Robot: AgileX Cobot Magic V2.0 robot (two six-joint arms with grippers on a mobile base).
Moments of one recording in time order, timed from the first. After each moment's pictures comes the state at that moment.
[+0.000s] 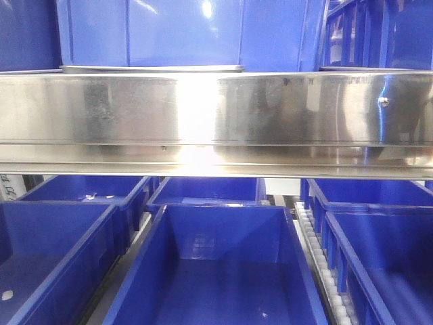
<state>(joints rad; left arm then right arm) -0.36 0.30 -0.16 0.66 -0.31 -0.58 -0.06 0.01 0.00 0.08 -0.02 -0.12</state>
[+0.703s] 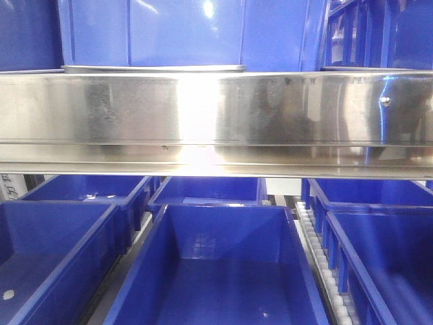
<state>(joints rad) -0.36 0.30 -0.16 0.66 -0.31 -0.58 -0.06 0.01 0.00 0.08 0.04 -0.12</state>
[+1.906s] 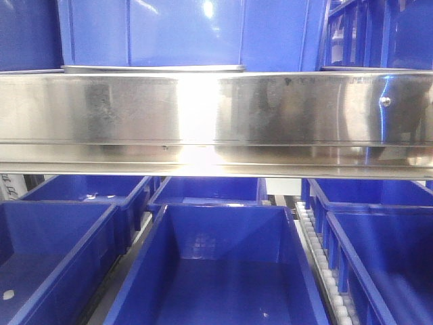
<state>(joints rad) -0.36 0.30 -0.16 0.66 -0.31 -0.58 -0.06 0.01 0.00 0.03 -0.01 -0.12</state>
